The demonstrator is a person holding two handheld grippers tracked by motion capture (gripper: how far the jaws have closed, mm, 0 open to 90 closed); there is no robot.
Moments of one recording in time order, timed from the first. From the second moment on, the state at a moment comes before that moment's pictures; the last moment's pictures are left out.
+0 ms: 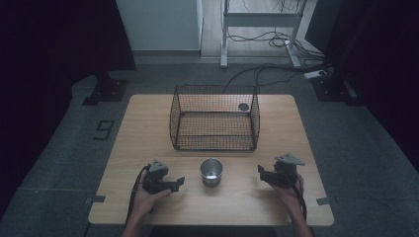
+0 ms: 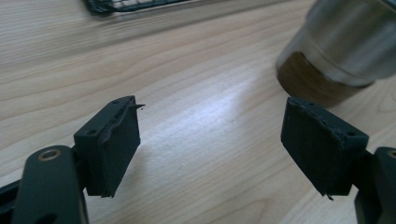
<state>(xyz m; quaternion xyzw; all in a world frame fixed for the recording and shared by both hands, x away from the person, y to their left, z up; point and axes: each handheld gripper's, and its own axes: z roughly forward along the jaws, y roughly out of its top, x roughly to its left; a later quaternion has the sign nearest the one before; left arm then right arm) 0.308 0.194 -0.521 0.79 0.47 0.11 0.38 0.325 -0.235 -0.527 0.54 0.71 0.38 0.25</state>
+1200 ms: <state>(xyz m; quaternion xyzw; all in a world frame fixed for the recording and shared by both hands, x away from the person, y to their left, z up) 0.314 0.187 -0.524 0.80 0.46 0.10 0.38 0.293 -0.200 -0.468 0.45 0.73 0.45 0.25</state>
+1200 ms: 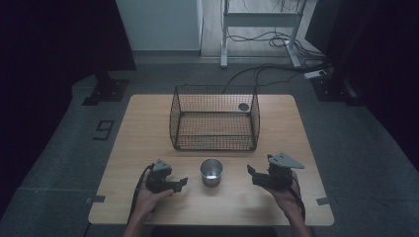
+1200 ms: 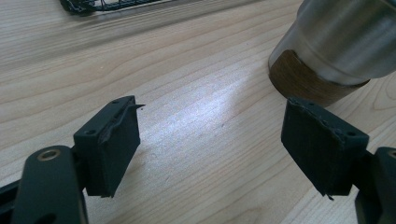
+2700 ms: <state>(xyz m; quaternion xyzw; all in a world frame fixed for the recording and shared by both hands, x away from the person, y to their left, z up) 0.311 0.201 -0.511 0.79 0.46 0.11 0.39 0.316 -0.108 -0.472 0.38 0.77 0.49 0.16</state>
